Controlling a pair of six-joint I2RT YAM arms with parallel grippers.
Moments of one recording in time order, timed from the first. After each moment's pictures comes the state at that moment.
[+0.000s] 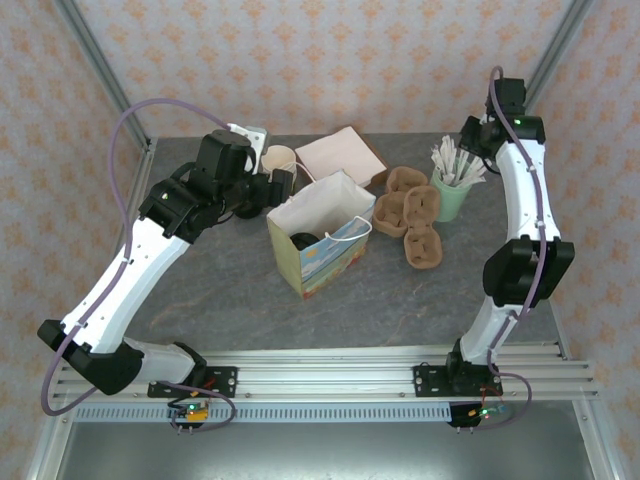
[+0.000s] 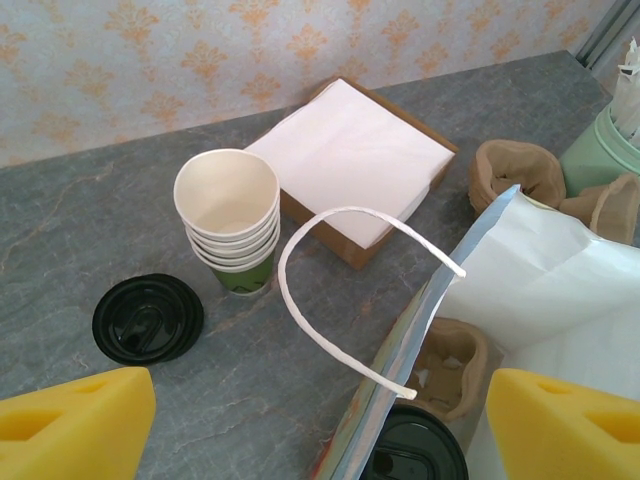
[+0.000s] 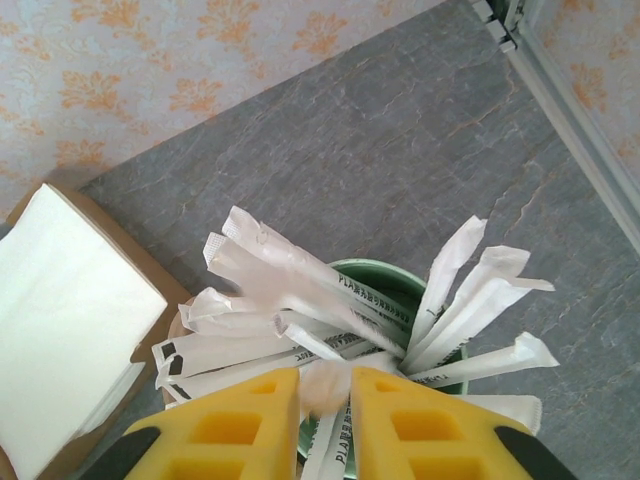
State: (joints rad) left arm -0.52 1.33 1.65 -0.93 -0.19 -0.22; right arm -0.08 1.83 2.00 -1.00 0.00 0.34
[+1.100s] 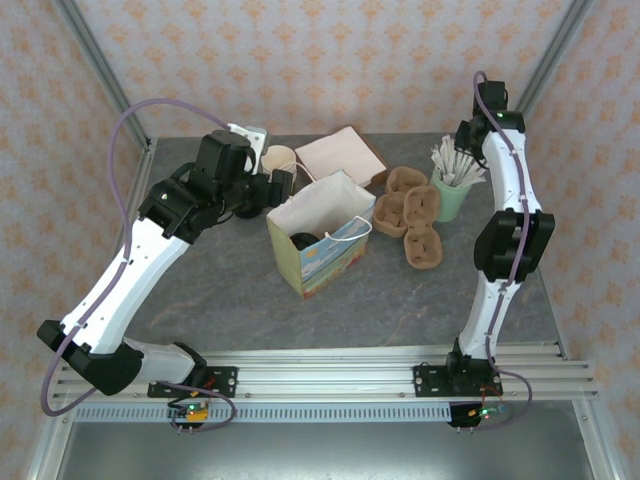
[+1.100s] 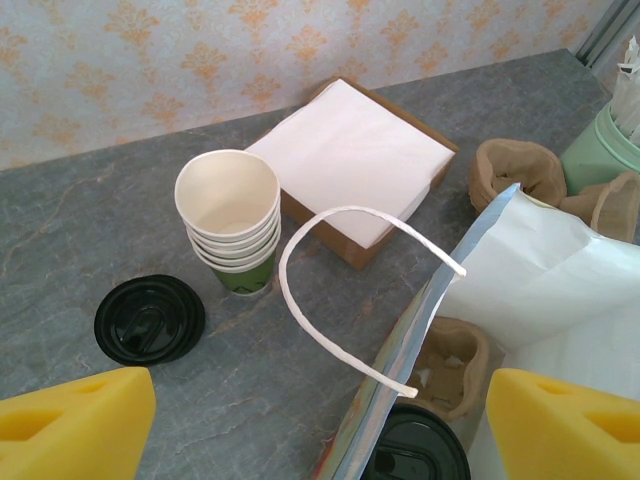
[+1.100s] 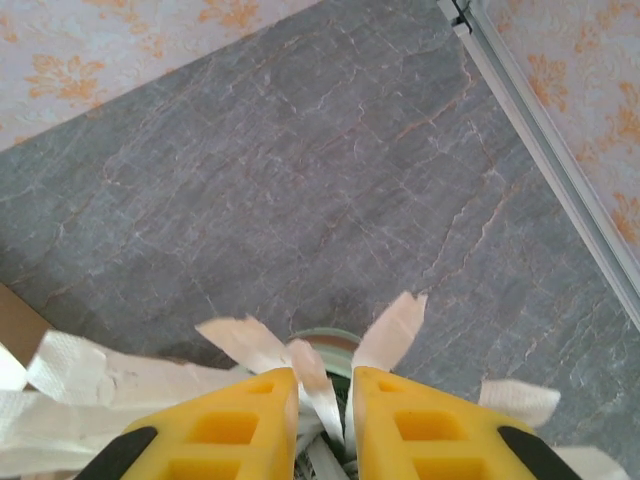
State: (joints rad) left arm -0.52 1.33 1.65 -0.93 -0.19 -0.21; right arm -0.08 2.08 2.15 -1.01 0.14 0.30
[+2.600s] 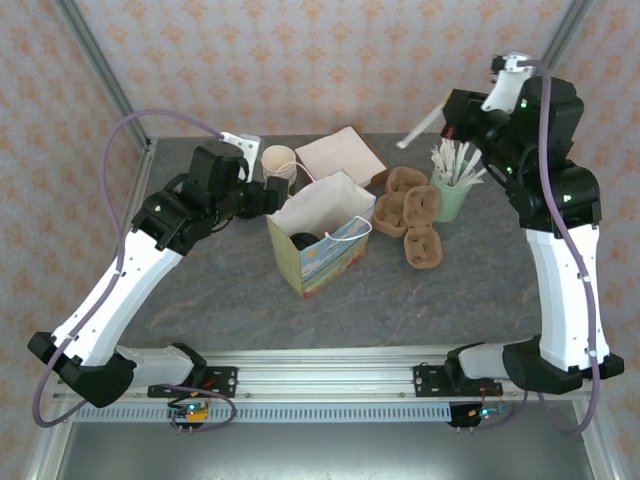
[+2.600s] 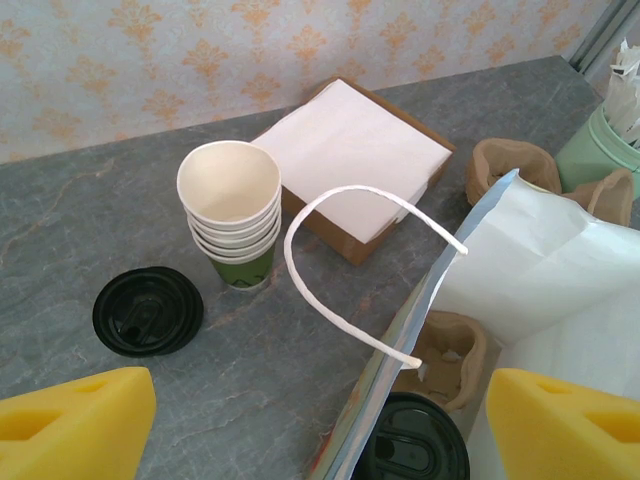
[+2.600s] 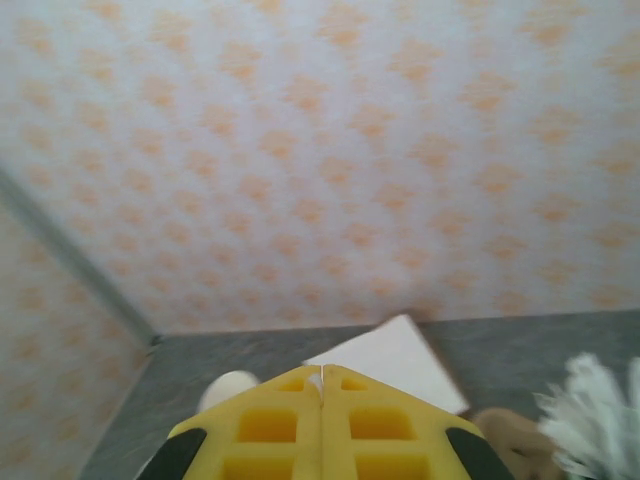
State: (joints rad) left arm -0.52 1.26 1.55 -0.89 -0.18 -0.23; right arm 0.29 1.34 2.04 -0.86 -0.08 0.32
